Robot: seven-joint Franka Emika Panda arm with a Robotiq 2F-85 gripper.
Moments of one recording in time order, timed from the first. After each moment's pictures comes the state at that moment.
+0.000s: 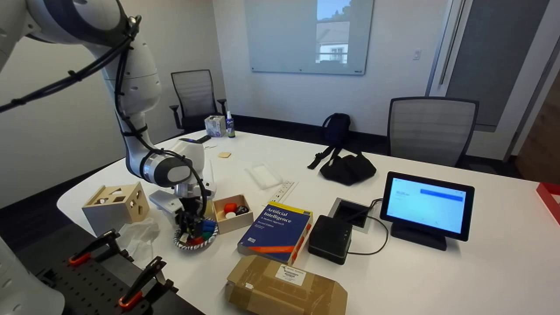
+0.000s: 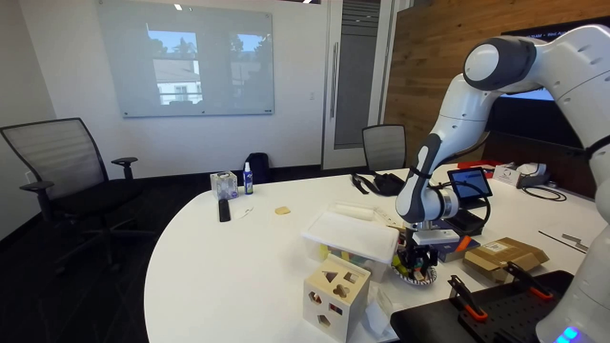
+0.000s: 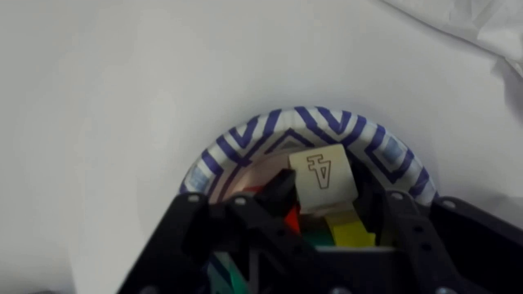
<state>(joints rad) 0.06 0.74 0.00 -2.36 0.13 2.84 0.06</state>
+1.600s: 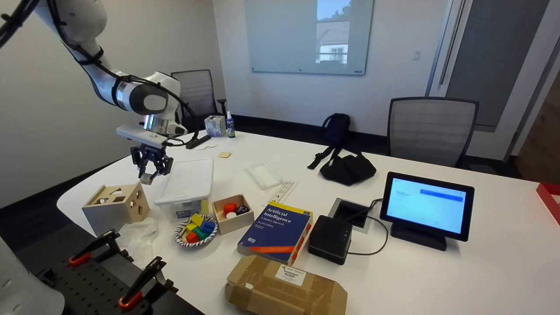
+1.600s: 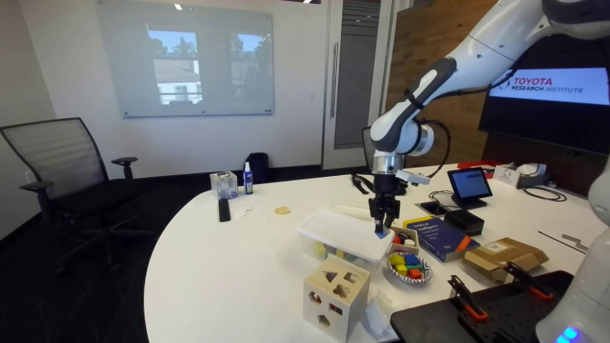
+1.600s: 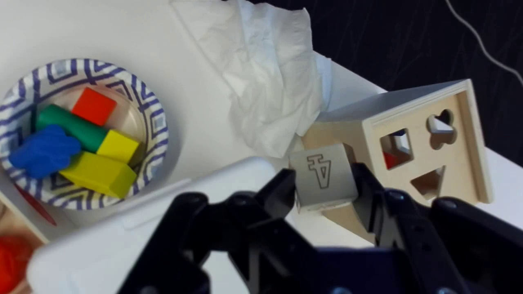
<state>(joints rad) -0.03 0.30 0.31 -2.32 0.25 2.30 -0.30</state>
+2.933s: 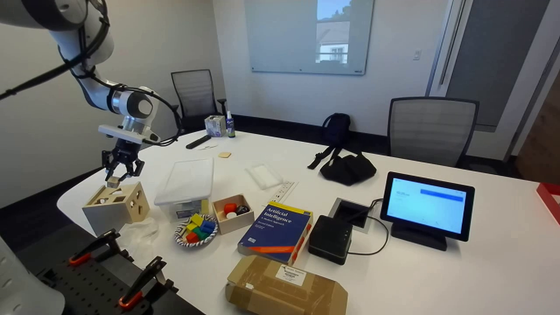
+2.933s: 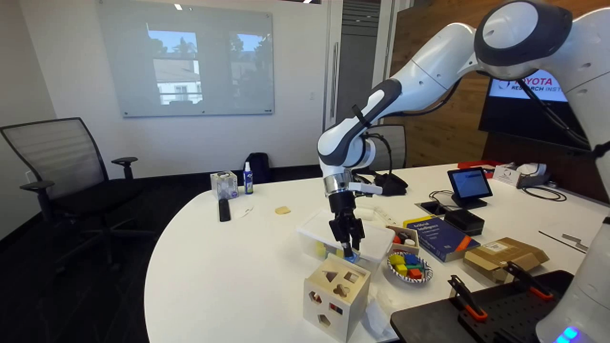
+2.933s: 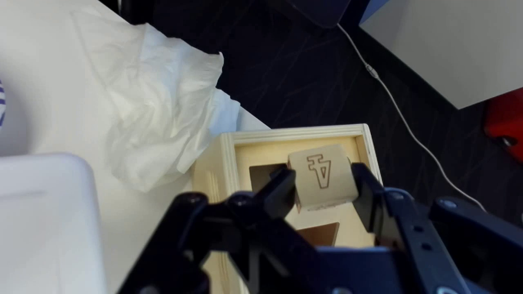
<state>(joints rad) 0.26 0.63 0.30 -1.92 0.18 1.94 -0.16</state>
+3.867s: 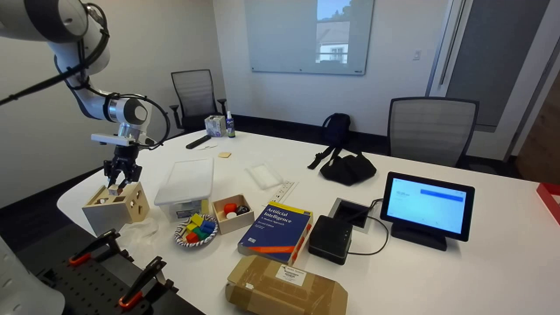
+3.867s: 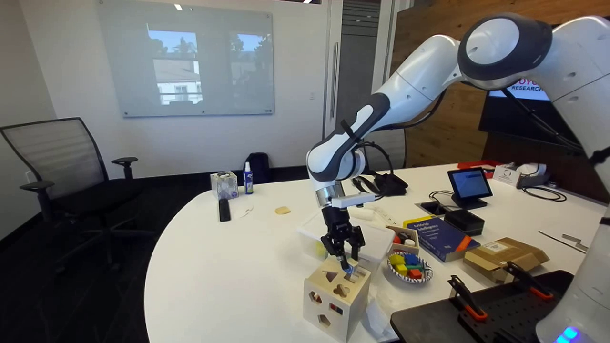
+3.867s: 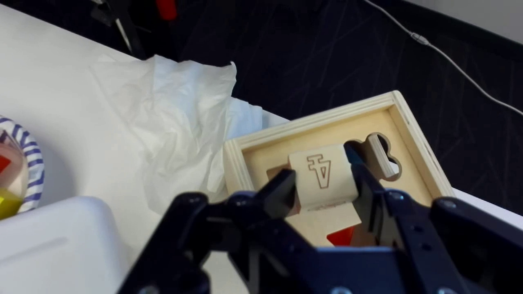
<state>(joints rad) 0.37 0.71 0.23 -1.86 0.12 1.94 0.16</state>
